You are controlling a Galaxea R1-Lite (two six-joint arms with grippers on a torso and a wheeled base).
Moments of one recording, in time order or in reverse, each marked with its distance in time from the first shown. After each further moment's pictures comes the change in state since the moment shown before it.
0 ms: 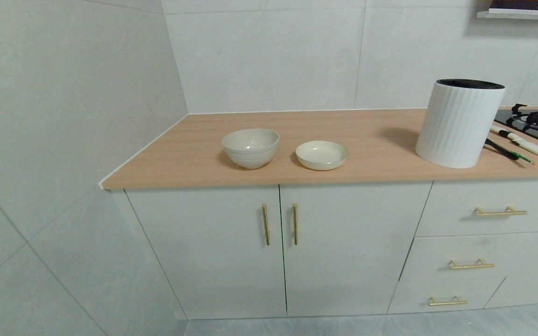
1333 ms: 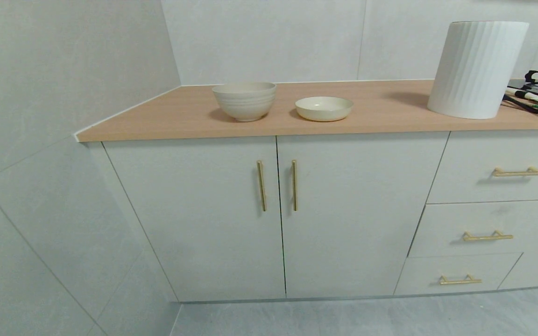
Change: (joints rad) left arm 0.000 0.000 0.000 0.001 0.000 0.000; right arm 0.000 0.000 0.000 0.000 -0.001 0.001
